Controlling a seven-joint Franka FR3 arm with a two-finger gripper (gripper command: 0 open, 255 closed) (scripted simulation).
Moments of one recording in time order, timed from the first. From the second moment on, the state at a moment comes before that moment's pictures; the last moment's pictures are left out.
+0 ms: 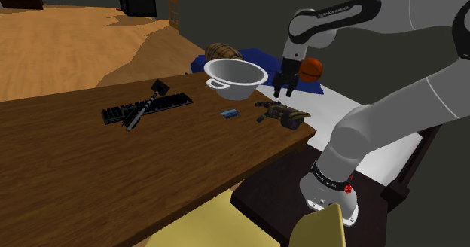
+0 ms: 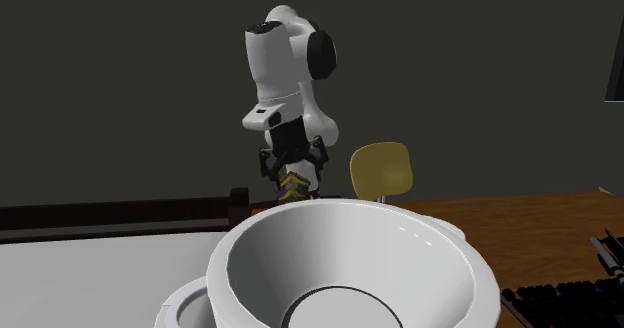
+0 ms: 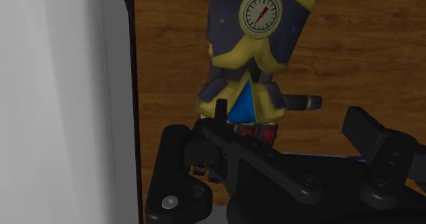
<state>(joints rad) -0.15 -0.53 -0.31 -2.58 0.01 1.86 -0.16</state>
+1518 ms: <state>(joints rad) -0.17 -0.44 -0.37 -2.70 0.02 2.00 -0.20</state>
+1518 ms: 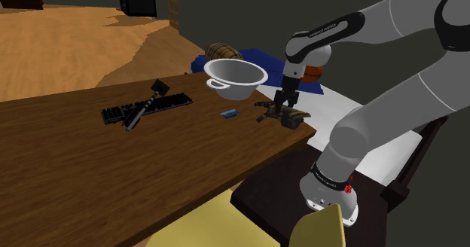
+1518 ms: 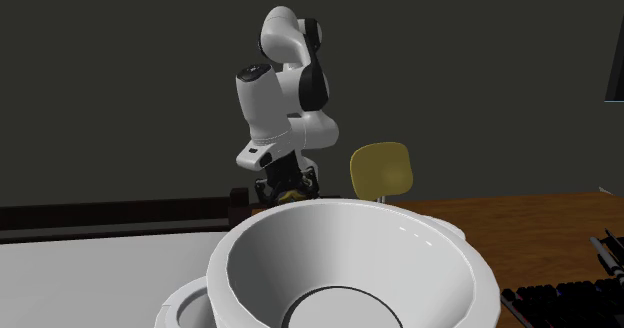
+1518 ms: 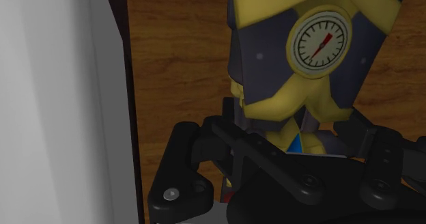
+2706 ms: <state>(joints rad) -0.18 -0.53 -0.34 -2.61 0.01 1.82 -0.16</state>
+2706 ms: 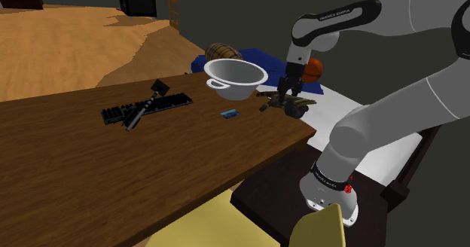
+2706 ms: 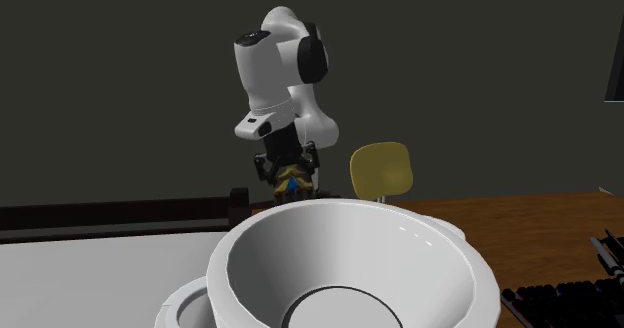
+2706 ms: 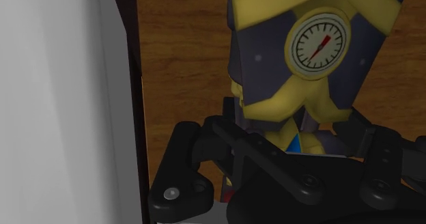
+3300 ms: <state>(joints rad) -0.18 -0.58 -0.32 -2.51 0.01 1.68 -0.14</state>
